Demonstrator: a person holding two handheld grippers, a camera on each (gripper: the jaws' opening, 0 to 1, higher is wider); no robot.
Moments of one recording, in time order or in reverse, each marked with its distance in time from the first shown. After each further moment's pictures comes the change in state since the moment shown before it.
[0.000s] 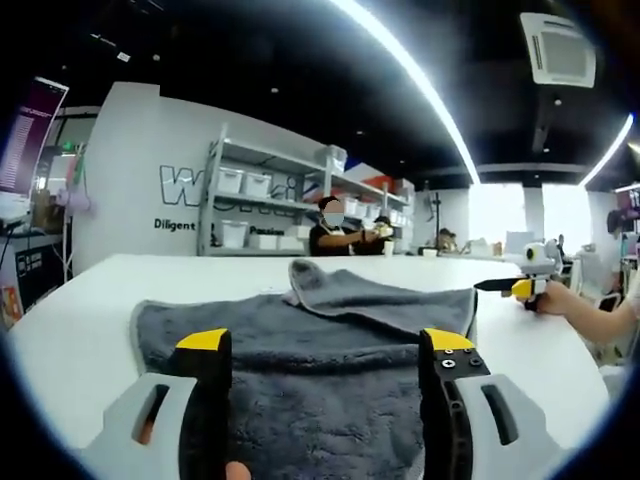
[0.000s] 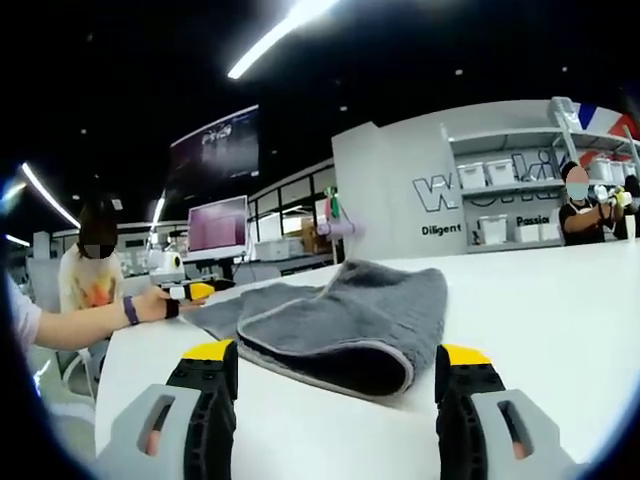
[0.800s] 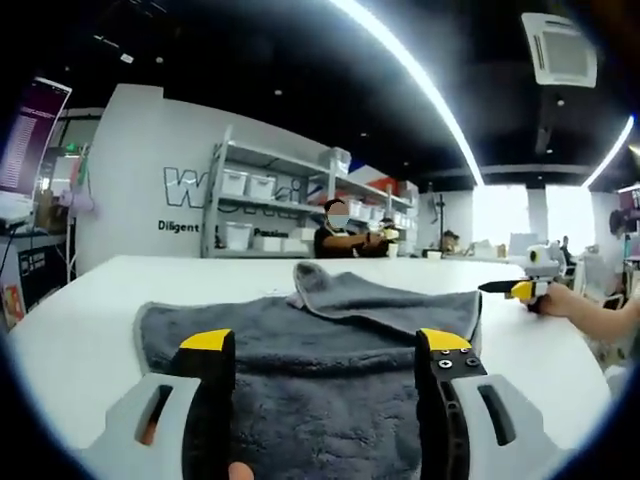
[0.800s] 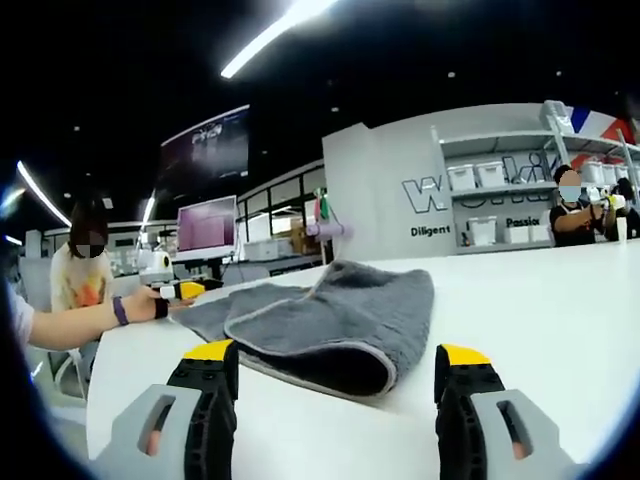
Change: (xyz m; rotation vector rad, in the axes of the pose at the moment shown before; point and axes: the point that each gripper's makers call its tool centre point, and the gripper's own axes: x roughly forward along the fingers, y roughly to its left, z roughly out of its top) left arm 0.000 0.003 0.000 0.000 -0.007 0.017; right arm -0.001 -0.012 0.000 -0.006 -0.003 -0.055
